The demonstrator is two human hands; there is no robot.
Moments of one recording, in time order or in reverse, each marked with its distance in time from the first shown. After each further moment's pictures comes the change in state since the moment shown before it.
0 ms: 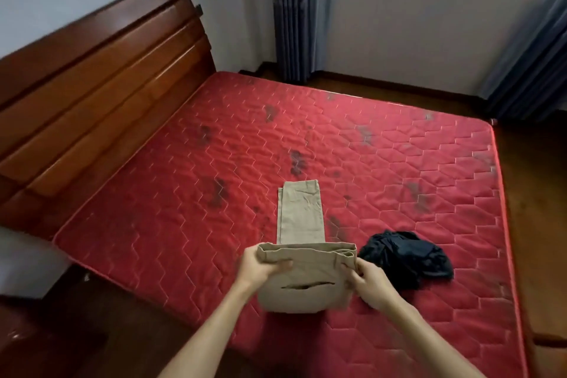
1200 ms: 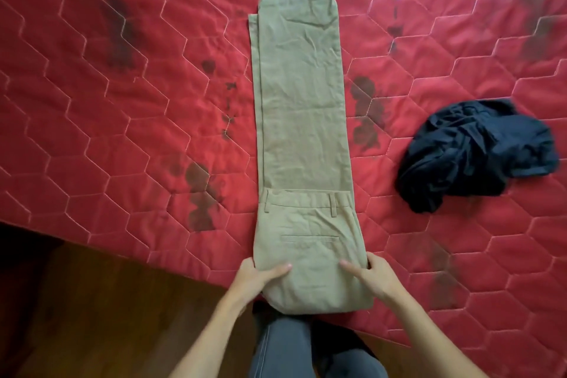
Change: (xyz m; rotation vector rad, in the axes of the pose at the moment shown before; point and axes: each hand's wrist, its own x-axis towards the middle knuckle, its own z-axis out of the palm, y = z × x) left_hand 0.119 -0.331 0.040 -0.010 -0.190 -0.874; right_hand 0.134 0.240 0.199 0.197 -0.248 0.777
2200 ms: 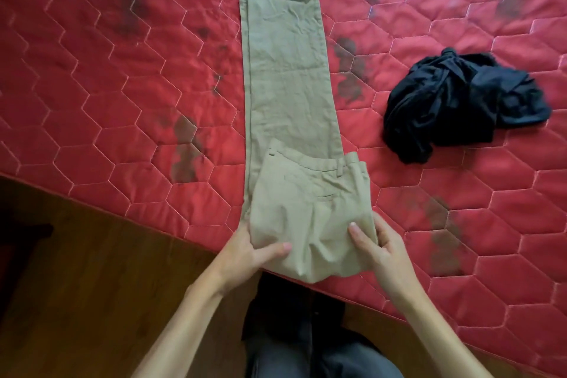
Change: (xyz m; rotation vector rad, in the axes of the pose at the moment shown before) left_hand -0.055 -0.064 0.040 0.207 -0.161 0.560; right_hand -0.057 0.087 0.020 0.504 0.062 -0.668
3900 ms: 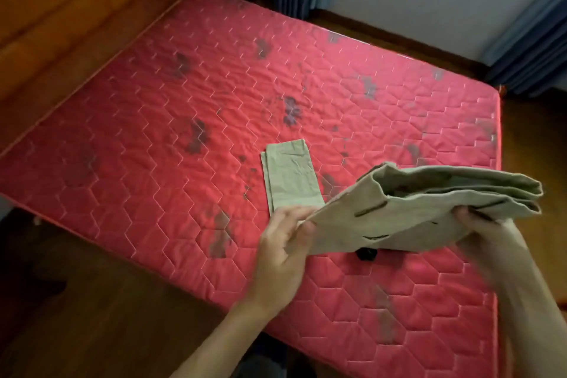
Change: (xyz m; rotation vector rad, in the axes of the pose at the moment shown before) left_hand -0.170 0.282 0.002 0.020 0.442 0.857; right_hand -0.099 -0.392 -0.047 0.183 0.027 -0.345
